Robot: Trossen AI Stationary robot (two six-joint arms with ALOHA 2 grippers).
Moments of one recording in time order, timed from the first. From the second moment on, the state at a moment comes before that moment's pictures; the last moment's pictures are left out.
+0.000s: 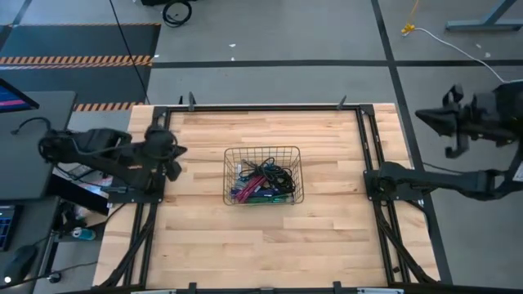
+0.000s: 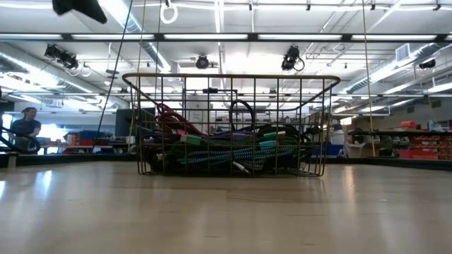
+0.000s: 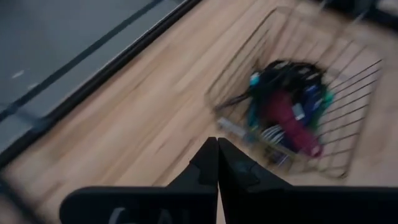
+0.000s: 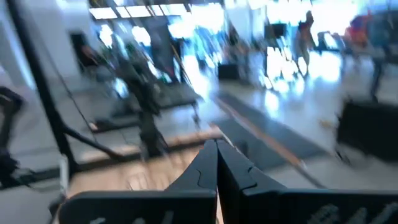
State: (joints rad) left arm -0.23 0.83 1.17 -1.22 -0.59 -0.67; right arm -0.44 0.55 1.65 -1.14 -0.16 0.05
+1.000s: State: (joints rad) left arm -0.30 0.36 0.36 -0.29 -0.61 -0.56; right arm -0.66 0.03 0.47 -0.17 -0.49 0.45
